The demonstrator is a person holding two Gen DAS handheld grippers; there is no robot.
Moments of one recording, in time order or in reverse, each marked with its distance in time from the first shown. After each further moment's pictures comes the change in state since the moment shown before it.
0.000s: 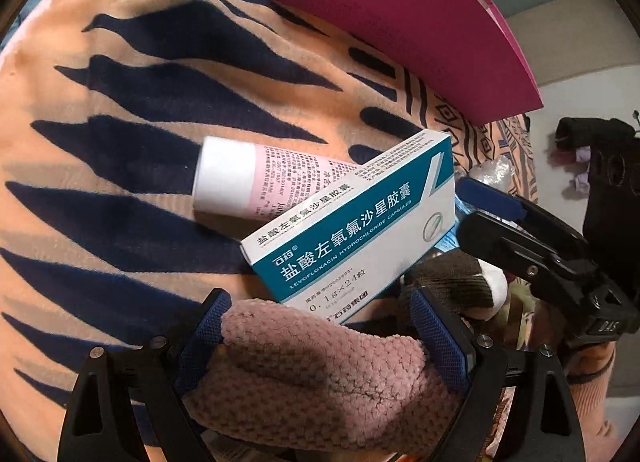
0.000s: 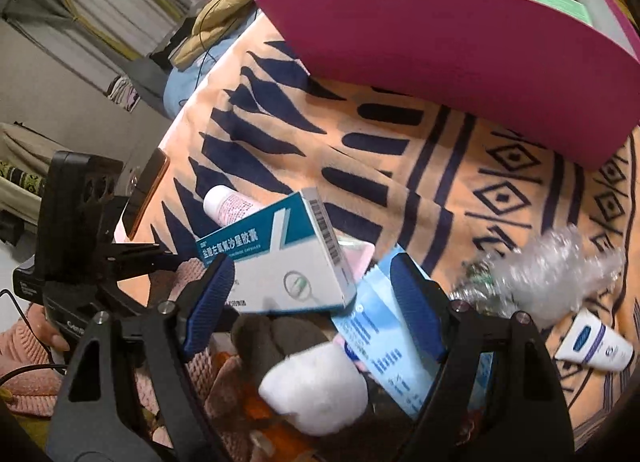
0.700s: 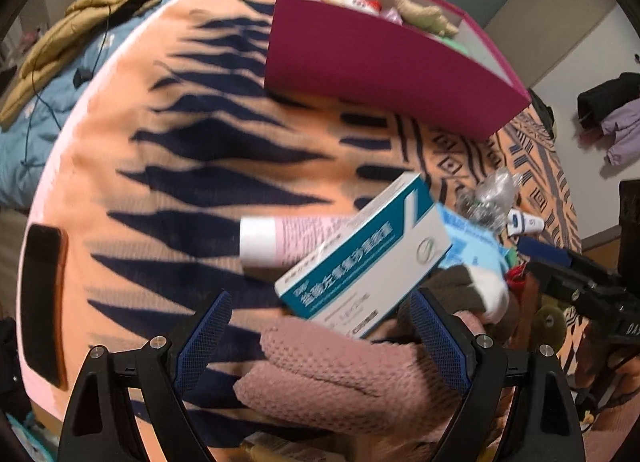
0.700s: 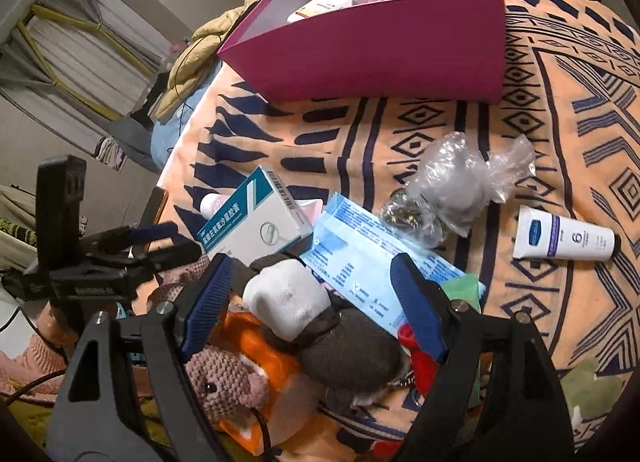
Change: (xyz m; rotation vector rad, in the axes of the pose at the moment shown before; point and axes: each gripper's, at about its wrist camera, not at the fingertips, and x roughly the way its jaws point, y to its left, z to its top) left arm -0.039 -0.035 -0.007 0.159 -0.177 0.246; right arm -0.062 -0.022 -0.053 0.189 -0.146 -0.030
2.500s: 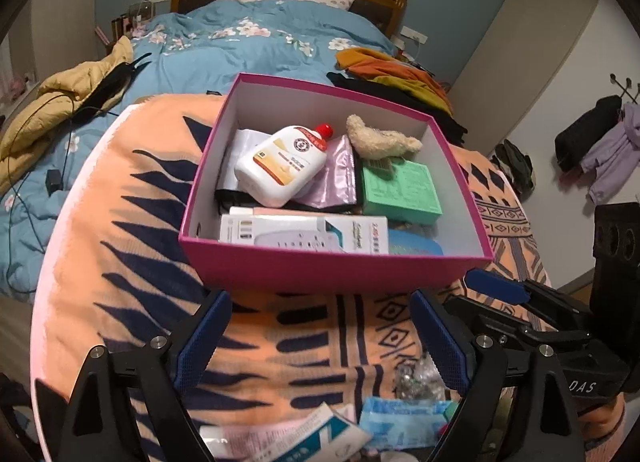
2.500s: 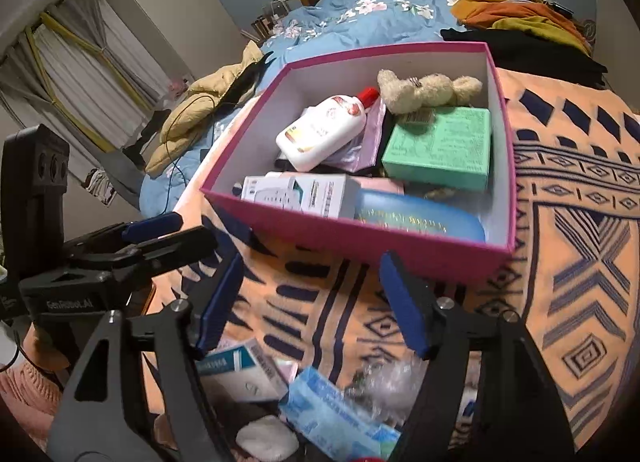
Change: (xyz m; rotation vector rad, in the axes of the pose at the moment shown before) left arm -0.030 -0.056 0.139 0.062 -0.242 -0.050; right arm -0.018 -0.004 0.120 -0.058 -0.176 -0.058
